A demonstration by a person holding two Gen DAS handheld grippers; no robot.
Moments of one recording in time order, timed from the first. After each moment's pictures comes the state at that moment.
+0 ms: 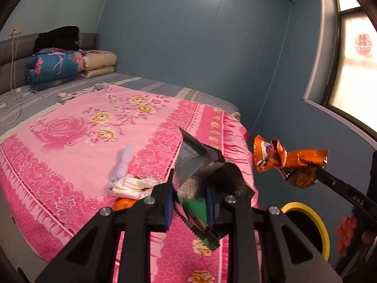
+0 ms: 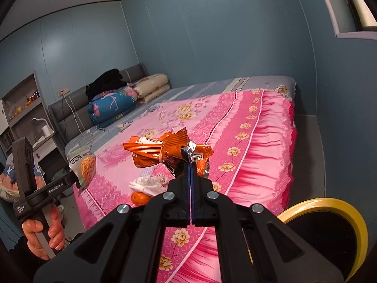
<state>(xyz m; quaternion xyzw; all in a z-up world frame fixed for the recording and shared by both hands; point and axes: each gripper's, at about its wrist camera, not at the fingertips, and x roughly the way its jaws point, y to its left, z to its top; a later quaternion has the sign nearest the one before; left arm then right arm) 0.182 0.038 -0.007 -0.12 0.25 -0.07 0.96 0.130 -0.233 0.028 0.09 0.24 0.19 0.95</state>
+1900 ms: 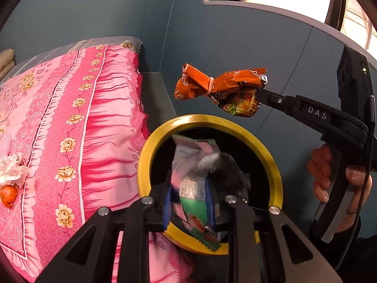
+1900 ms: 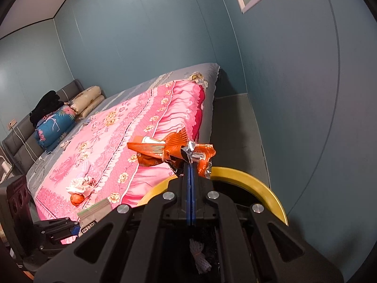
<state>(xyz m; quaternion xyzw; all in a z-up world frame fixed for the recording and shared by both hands) 0.178 -0.222 -0.078 0.02 0.40 -0.32 0.86 0.090 -0.427 -0.028 0.16 0.28 0.00 0.94</state>
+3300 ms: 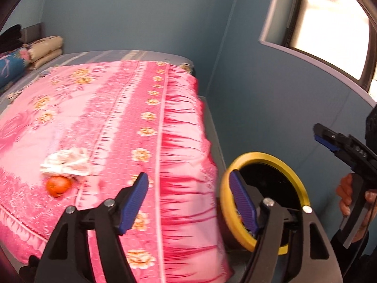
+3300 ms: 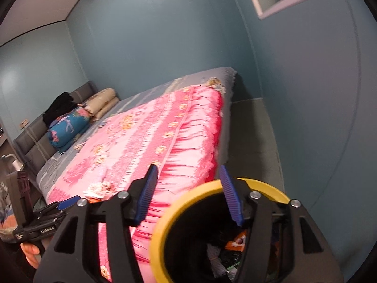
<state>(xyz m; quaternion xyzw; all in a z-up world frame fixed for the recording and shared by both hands) 0.200 -0.089 -0.041 -0.05 0.35 -0.19 0.91 0.101 -0.387 0.008 0.16 0.26 0.06 0.95</state>
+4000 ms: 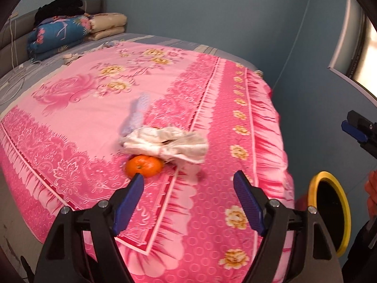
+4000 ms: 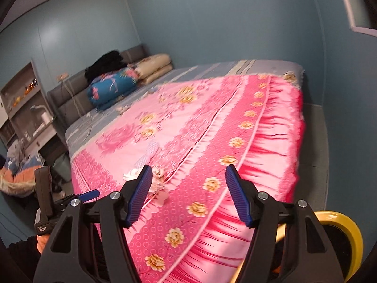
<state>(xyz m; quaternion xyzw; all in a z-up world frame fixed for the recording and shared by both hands) 0.228 0.070 -0.093 -0.11 0.38 -0.03 0.92 0.209 -0.198 0.014 0.07 0.33 0.23 0.92</state>
